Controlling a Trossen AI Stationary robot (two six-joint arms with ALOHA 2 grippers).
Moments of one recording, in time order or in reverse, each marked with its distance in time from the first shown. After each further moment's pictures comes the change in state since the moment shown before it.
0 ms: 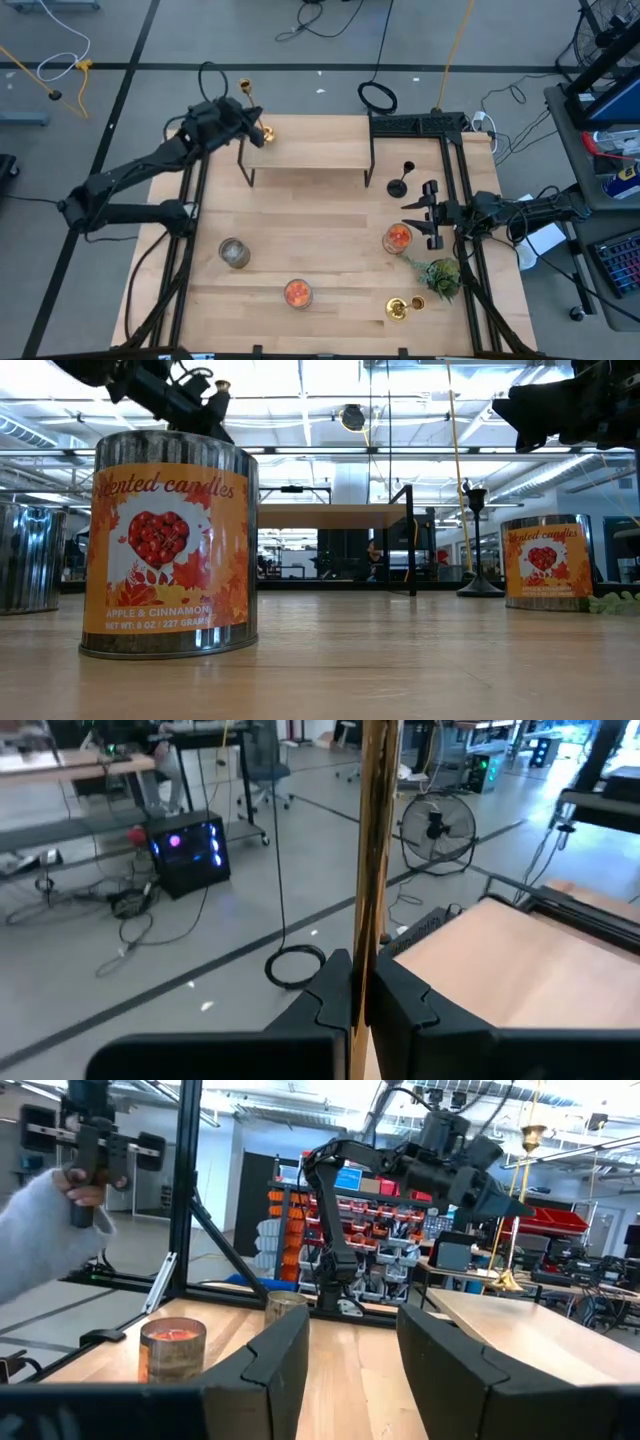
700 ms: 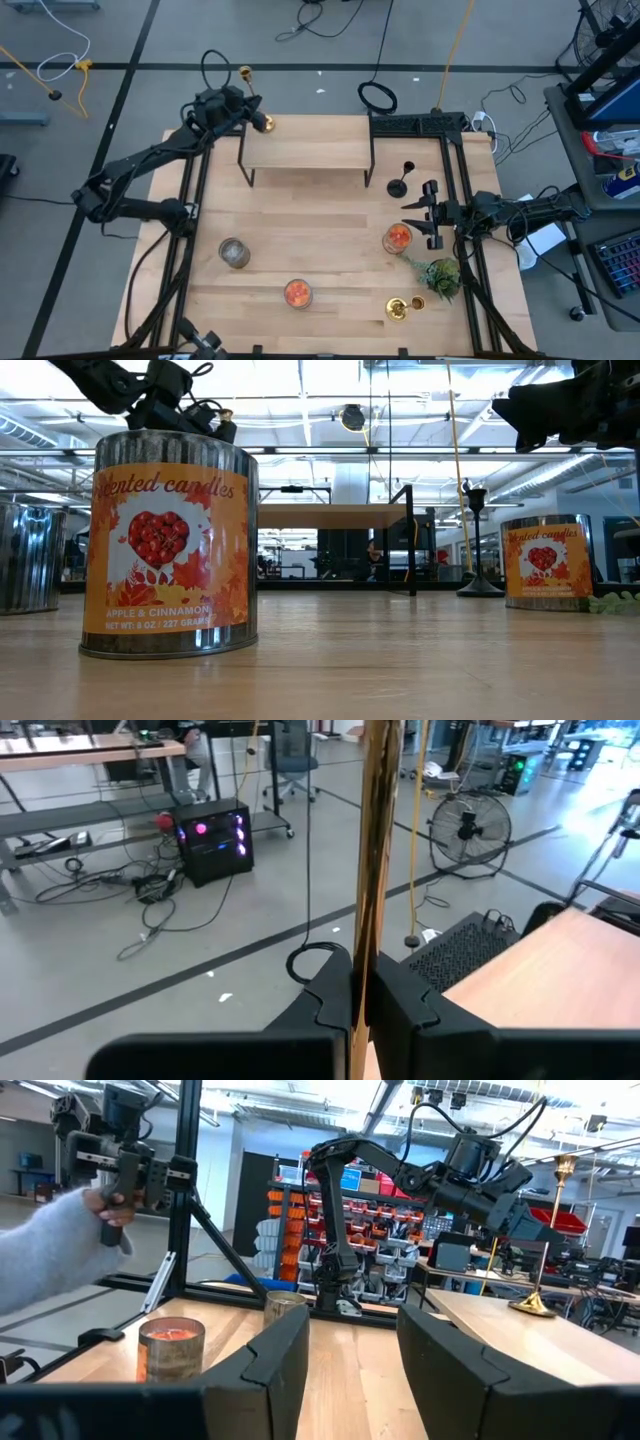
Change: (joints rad) left arm 0.160 0.163 0.000 0.143 0.092 0.001; right arm 0.000 0.000 0.000 0.000 0.001 -0.005
